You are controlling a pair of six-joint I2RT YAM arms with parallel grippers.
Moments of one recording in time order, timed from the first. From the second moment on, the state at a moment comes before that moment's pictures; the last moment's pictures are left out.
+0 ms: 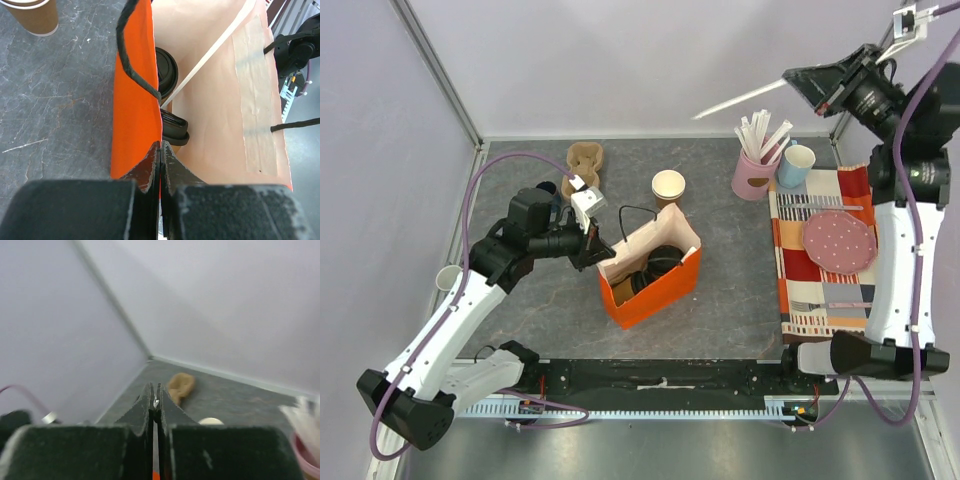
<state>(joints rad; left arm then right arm) -0.48 0.99 1.04 -0.63 0.59 0.08 -0.14 1.41 1.98 -0.44 -0.67 0.48</state>
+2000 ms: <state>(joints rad) -0.49 0.99 1.36 -0.71 0.23 0.13 0.10 1.41 1.85 -0.93 -0.15 0.32</state>
